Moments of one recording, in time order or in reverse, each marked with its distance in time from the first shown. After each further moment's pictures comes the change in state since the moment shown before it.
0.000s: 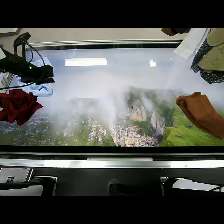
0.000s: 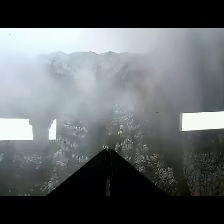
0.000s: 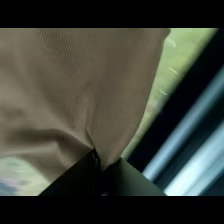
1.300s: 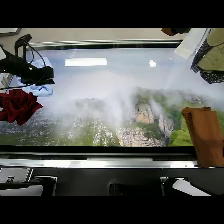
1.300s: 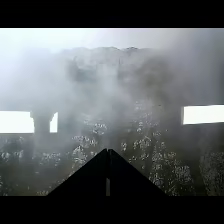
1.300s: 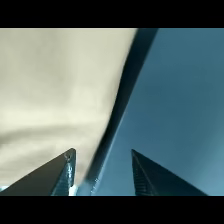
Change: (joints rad) left arm 0.000 -0.003 0.000 0.002 -0.026 0.000; right arm 0.000 0.219 -0.424 -0.321 0.024 0.139
